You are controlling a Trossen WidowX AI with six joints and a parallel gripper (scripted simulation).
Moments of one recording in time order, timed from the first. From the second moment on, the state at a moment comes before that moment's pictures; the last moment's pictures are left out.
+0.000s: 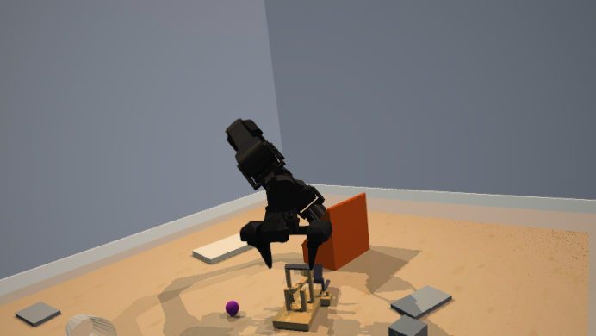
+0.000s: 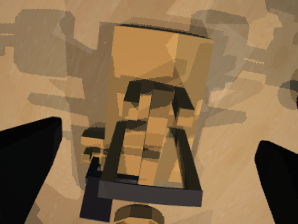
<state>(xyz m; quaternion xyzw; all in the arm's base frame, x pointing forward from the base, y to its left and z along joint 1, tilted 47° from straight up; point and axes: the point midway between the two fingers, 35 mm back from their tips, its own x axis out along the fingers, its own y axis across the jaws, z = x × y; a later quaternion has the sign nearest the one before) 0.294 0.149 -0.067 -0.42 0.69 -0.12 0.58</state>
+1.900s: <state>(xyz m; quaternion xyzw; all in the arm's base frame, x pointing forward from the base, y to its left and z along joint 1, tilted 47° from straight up) 0.296 0.083 -0.127 -0.42 0.68 -0.12 0.58</state>
